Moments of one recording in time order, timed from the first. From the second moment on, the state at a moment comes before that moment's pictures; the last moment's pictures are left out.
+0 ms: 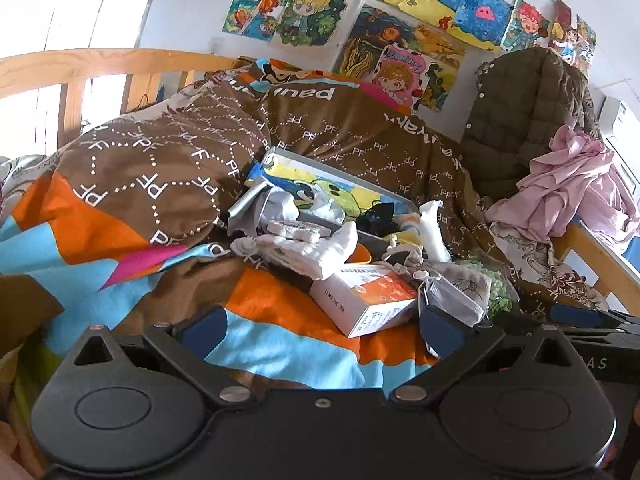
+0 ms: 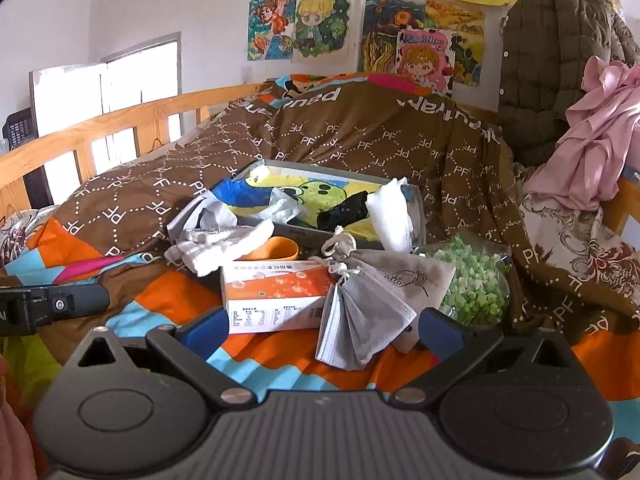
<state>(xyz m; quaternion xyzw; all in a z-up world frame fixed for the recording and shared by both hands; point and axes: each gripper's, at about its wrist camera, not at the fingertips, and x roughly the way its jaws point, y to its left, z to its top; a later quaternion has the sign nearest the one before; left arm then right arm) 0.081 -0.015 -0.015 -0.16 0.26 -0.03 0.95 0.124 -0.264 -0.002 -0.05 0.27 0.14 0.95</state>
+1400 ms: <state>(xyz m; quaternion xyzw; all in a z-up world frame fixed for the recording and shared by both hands) 0.179 -0.035 -0.058 -0.08 0.32 -0.16 0.93 0.246 -0.293 -0.038 0.00 0.36 0.14 0.92</state>
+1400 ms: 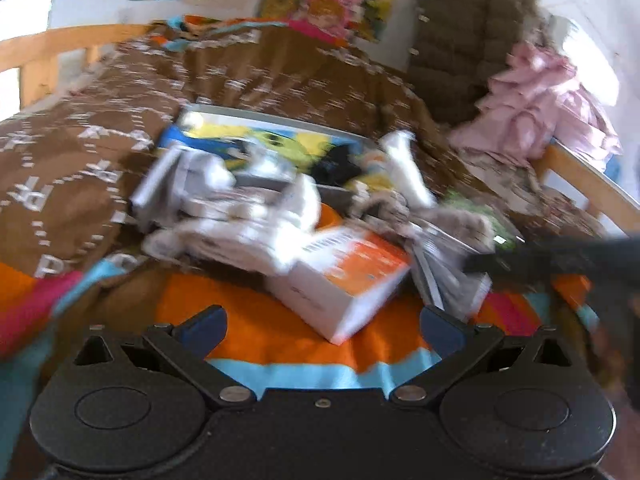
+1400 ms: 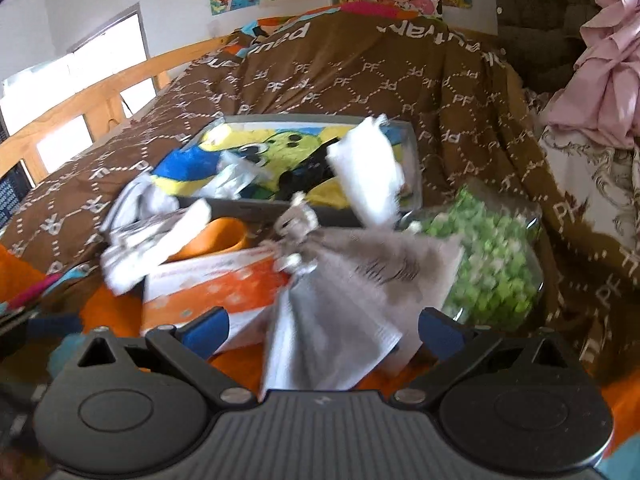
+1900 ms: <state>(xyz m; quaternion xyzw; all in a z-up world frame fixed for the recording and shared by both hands) 0.214 -0.102 -0.100 -0.16 0.37 -0.26 0.88 0.299 -0.333 -0.052 0.08 0.34 0.13 0.93</state>
